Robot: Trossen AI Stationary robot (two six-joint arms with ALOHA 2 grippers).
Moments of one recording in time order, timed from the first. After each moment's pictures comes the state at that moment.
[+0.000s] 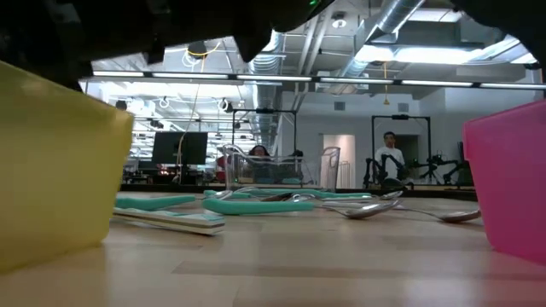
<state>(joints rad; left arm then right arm) -0.33 0.78 0.58 0.42 -0.56 -0.41 0.35 2.57 2.08 0.12 -0.20 0.13</state>
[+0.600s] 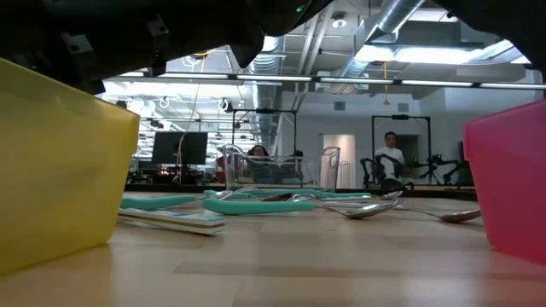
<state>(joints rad) -0.33 0.78 0.58 0.40 -0.56 -0.41 0.32 2.59 2.12 0.04 -0.18 0.10</state>
